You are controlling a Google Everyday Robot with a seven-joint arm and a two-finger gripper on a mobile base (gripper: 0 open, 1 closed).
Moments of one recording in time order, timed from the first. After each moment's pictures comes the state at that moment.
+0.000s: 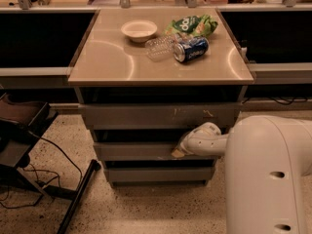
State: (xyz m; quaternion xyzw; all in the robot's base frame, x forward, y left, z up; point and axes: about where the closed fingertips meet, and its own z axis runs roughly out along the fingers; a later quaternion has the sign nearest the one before) arm 0.693 -0.118 0.386 -0.48 0.84 0.00 0.27
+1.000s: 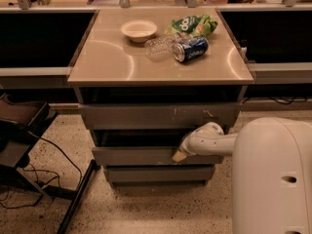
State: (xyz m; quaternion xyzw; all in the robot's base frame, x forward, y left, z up) arm 0.694 -0.123 0.401 -0.48 0.84 0.00 0.27
